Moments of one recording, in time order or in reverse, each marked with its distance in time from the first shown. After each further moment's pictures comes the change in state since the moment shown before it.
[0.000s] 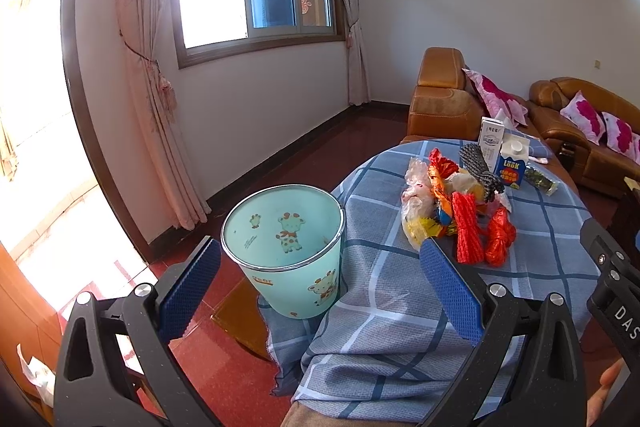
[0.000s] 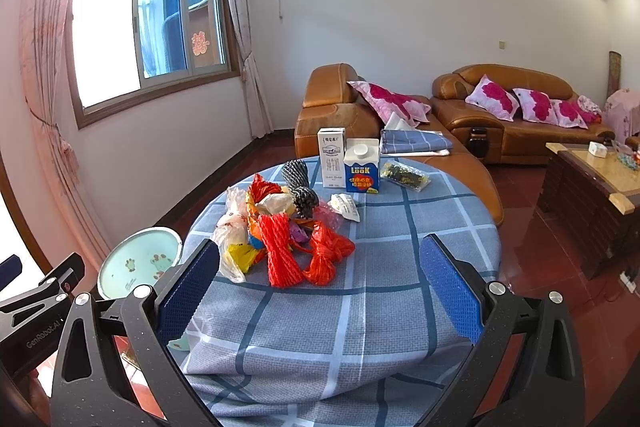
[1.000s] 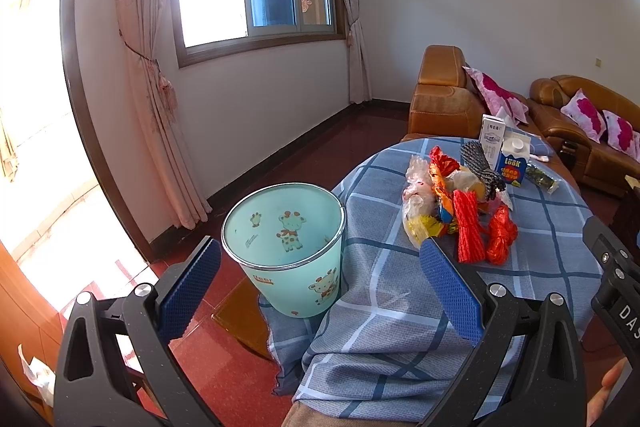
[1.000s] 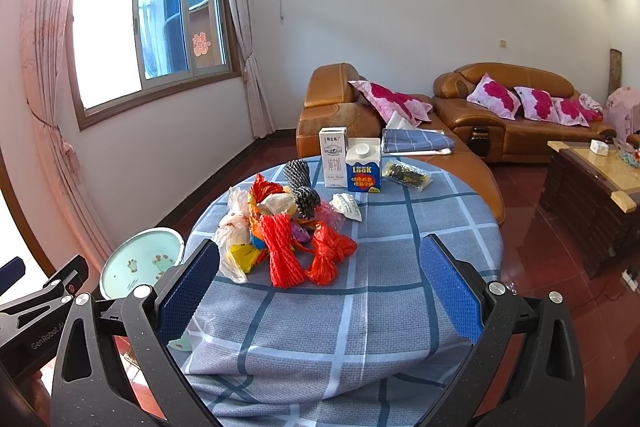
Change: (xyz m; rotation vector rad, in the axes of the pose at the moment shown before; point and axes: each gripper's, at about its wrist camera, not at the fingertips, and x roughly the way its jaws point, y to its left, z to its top) left arm 0.003 0.002 0.000 -0.002 0.009 0.003; right arm -0.001 0.000 0.000 0.006 0.002 0.006
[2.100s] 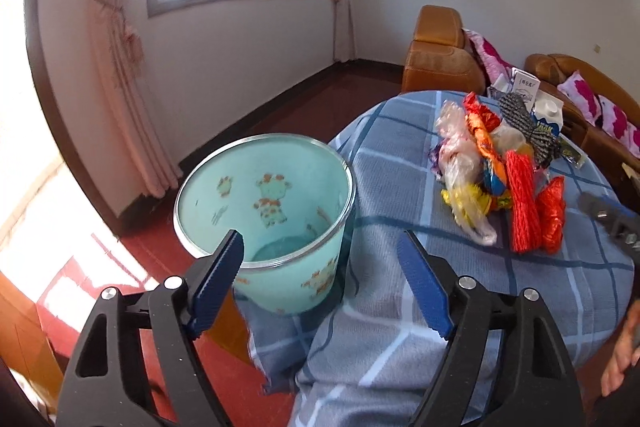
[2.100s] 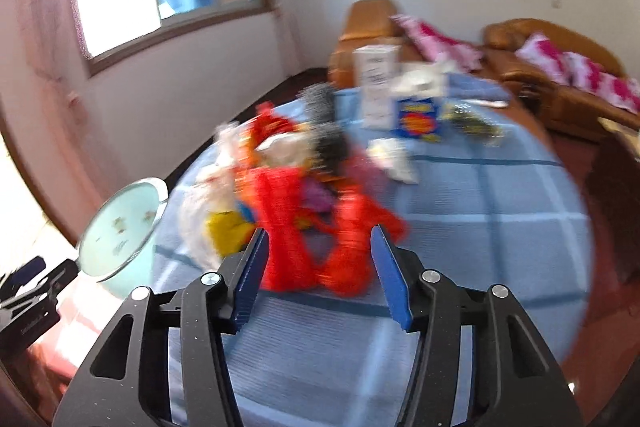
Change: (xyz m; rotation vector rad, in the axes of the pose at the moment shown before) left arm 0.138 0.018 -0.020 0.003 0.145 -0.090; right arm 0.165 0.008 -0.016 -0.082 0.271 0.195
